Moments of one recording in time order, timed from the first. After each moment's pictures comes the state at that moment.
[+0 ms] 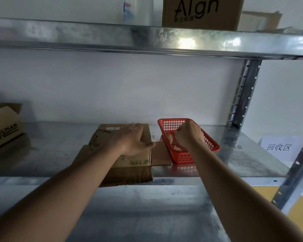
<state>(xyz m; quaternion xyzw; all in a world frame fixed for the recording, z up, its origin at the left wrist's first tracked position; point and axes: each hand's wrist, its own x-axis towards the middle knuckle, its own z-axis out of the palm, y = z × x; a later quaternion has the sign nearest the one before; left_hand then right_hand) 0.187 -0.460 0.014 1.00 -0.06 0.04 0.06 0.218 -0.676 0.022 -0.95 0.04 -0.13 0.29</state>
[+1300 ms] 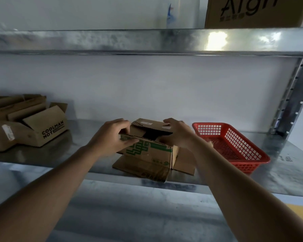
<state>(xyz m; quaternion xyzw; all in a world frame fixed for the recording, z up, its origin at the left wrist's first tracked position) 0.141 -0.293 0.015 0.91 -0.19 0.30 0.20 0.242 -0.555 0.026 -0.94 -0.20 0.00 0.28</state>
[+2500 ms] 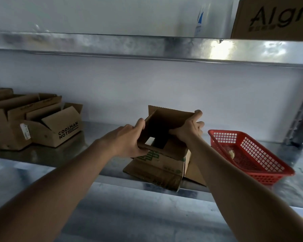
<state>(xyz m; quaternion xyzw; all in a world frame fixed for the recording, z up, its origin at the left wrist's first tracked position) 0.130 -0.267 0.038 0.98 -0.11 0.13 0.08 0.240 -0.481 0.043 -0.87 0.03 -0.08 0.48</state>
